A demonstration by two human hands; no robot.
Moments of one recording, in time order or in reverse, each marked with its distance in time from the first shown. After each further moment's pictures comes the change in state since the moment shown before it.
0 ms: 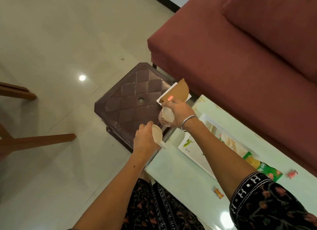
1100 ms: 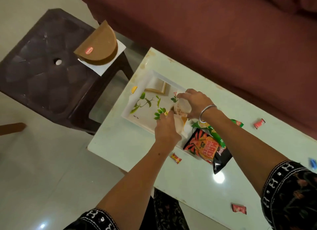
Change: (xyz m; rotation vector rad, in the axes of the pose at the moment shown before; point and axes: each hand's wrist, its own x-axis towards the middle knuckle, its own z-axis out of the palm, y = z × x) left_hand -0.033 0.172 0.284 0.068 -0.202 0.132; right_hand -0.129 0.300 0.106 -0.060 -0.135 0.166
